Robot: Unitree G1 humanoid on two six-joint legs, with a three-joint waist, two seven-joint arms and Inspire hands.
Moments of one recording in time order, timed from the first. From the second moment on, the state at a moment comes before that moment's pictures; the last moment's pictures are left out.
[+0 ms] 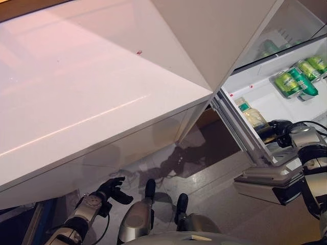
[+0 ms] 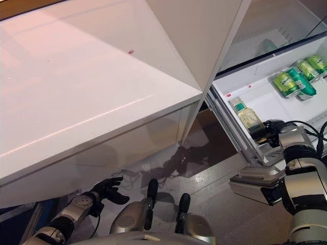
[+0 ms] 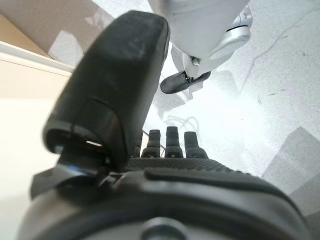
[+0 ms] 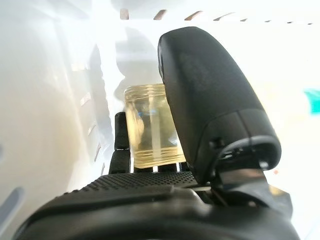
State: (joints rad) left arm -0.11 0.44 -0.31 0.88 -0.08 0.08 -0.12; right arm -0.77 -0.81 0.25 1.03 0.01 0.42 0.30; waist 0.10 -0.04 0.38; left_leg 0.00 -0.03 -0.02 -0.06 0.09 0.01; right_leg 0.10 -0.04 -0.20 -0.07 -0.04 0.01
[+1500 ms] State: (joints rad) left arm -0.02 0.28 -0.28 1.02 -0.08 0.02 -0.04; right arm -0.16 -0.49 -0.27 0.39 0.79 -0.37 -0.66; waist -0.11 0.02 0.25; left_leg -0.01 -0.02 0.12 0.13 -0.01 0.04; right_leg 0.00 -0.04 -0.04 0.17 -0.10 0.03
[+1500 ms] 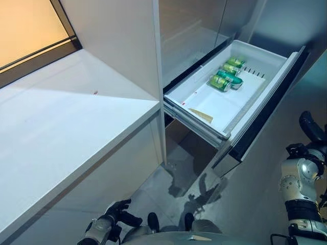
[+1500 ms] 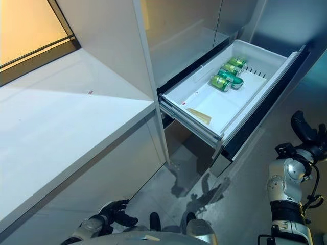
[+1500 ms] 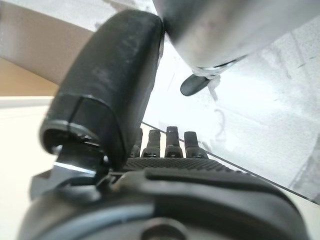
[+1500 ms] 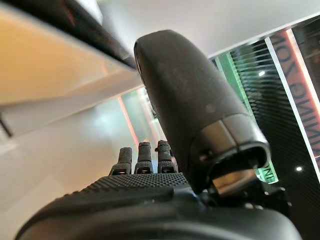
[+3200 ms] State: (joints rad) left arm 0.03 0.26 -0.19 1.01 -0.23 0.06 0.01; right arm -0.55 -0.52 -0.05 0.48 0.98 -0.19 -0.27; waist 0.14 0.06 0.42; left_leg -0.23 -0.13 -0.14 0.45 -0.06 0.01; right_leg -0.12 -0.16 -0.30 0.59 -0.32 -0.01
